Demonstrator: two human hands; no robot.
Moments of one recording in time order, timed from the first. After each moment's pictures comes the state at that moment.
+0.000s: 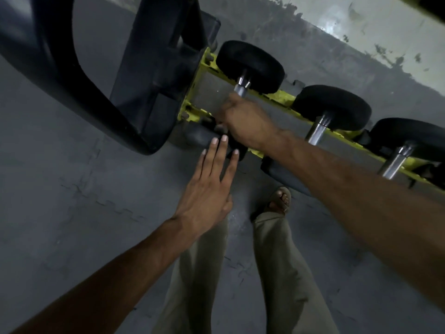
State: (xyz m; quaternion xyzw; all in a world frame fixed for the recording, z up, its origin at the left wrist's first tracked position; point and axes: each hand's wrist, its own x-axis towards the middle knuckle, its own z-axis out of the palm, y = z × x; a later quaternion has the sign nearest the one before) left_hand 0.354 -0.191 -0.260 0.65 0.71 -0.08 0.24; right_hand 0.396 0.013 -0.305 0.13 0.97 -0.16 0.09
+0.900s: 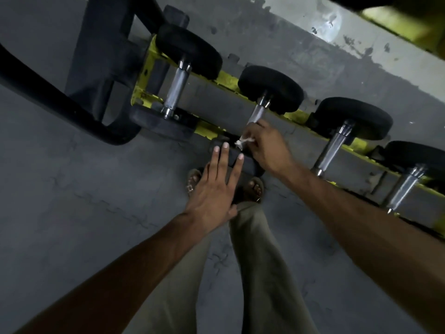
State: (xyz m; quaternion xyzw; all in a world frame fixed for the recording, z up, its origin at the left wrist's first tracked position) left_hand 0.510 -0.154 -0.263 0.63 0.70 -0.15 0.30; right_hand 0.616 0.017 -0.334 0.37 0.84 -0.39 -0.01
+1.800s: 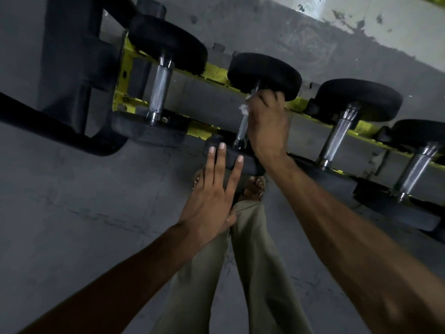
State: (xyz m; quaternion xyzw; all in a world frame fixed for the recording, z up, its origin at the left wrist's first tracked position) left_hand 0.495 -0.162 -0.276 0.67 0.66 -0.13 0.30; right_hand 0.585 0.023 -0.358 0.49 0.85 -0.13 -0.17
